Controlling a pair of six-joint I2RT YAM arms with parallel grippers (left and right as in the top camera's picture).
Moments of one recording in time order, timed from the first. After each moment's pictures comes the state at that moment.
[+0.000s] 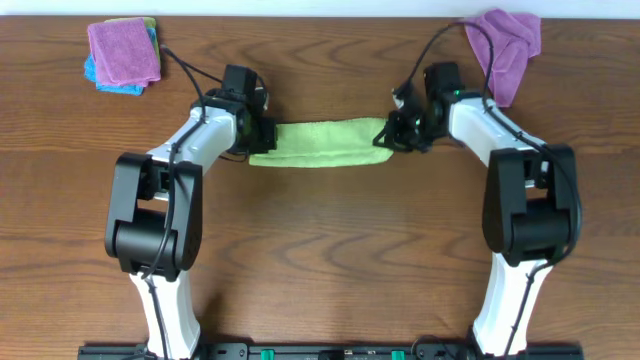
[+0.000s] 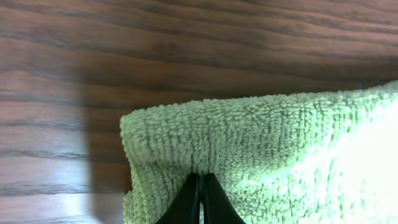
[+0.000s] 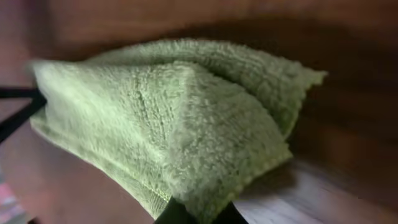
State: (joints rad) left arm -0.22 2.08 1.39 -0.56 0.22 -0.26; right arm 0.12 2.16 1.52 -0.68 -0.57 0.22
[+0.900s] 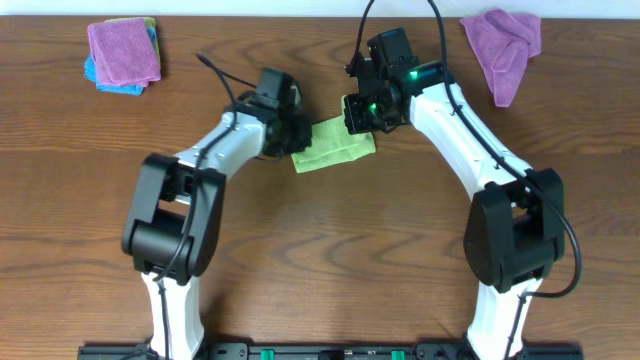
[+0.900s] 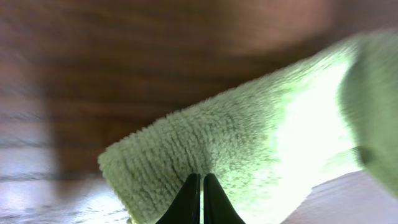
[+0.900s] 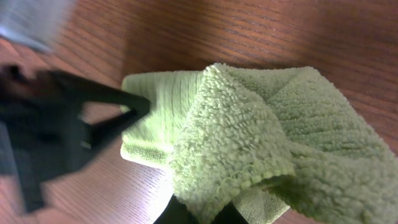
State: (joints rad) left arm -0.31 2.08 1.41 -0.46 0.36 -0.46; right arm 0.36 2.06 1.71 -0.83 -0.32 0.15
